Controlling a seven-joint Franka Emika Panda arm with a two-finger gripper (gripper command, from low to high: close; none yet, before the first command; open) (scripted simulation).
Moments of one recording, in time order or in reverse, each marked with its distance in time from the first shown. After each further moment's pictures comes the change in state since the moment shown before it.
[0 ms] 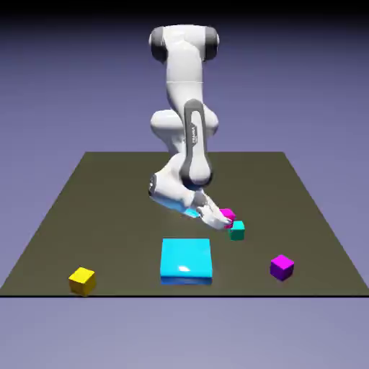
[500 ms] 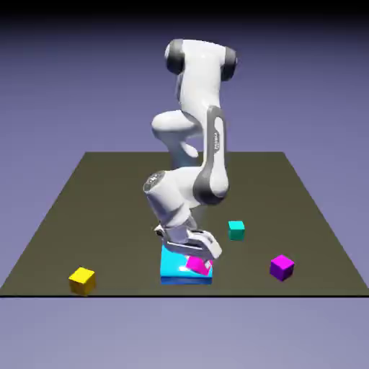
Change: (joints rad) arm 0.522 0.202 -0.436 0.461 -0.053 0.477 -0.214
